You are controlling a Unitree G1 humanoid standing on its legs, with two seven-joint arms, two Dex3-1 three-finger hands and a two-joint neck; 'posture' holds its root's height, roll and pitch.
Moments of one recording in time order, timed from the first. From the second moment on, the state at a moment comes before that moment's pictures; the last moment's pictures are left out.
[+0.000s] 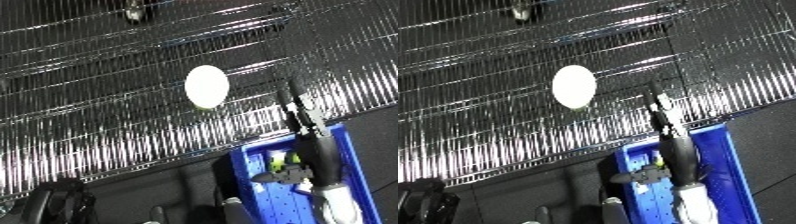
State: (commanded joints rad) left arm -0.12 0.44 -0.12 0.10 -0.76 -0.05 -0.19; right arm -0.20 -0.42 0.13 -0.01 0.34 -0.32 -0.14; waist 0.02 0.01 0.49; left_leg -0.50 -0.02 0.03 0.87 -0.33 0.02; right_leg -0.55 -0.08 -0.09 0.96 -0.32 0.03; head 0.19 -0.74
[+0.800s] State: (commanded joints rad) left arm -0.13 0.48 -0.16 0.06 -0.80 -0.03 -0.18; right arm -0.34 -0.46 0.17 0.12 0.33 -0.27 -0.18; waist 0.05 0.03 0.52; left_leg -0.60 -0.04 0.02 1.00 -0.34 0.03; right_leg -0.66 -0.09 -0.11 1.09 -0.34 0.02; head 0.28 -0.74
